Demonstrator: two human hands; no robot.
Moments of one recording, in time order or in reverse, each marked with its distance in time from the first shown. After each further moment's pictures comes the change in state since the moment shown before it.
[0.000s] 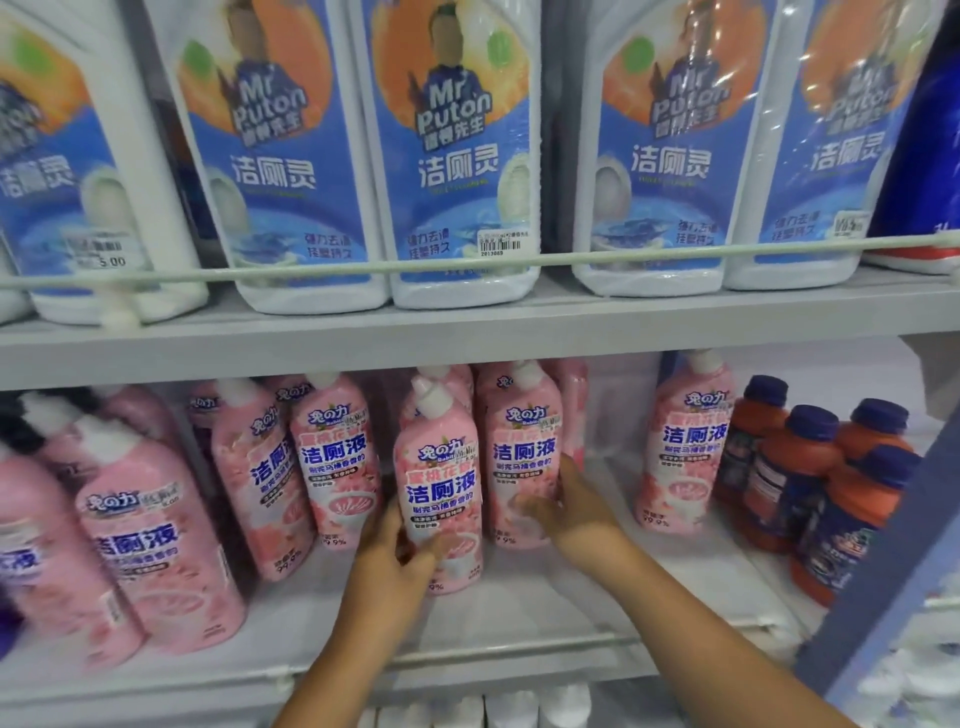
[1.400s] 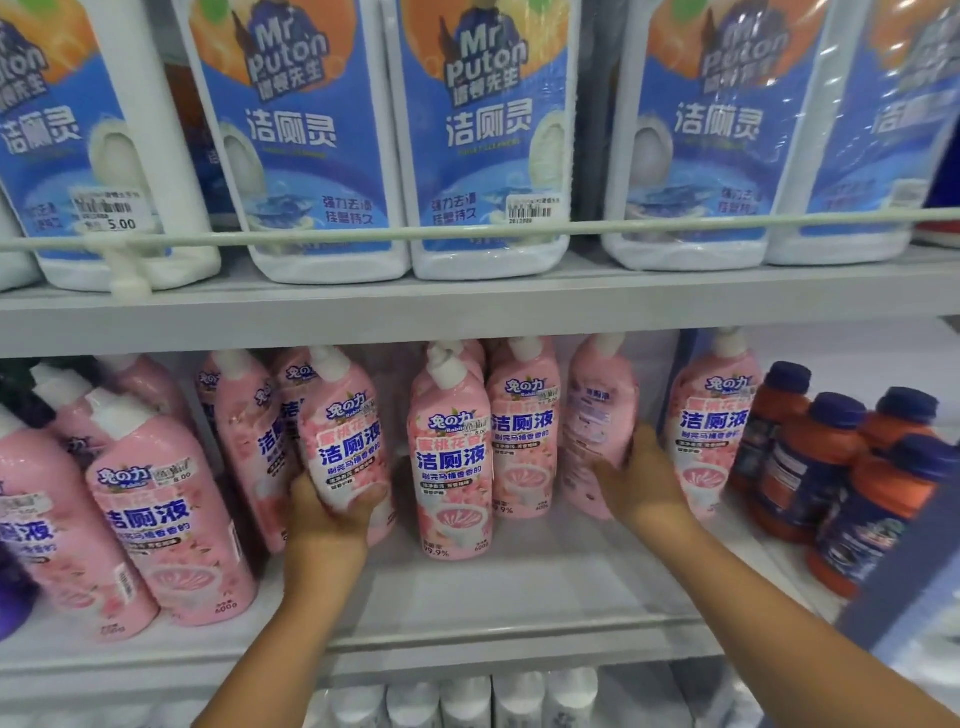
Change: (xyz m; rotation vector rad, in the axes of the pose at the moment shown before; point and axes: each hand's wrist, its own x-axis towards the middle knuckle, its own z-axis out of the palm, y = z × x) left_hand 0.039 -0.037 -0.050 0.065 0.397 -0.061; right_hand 0.007 -0.004 -0.038 -0.213 0.323 0.105
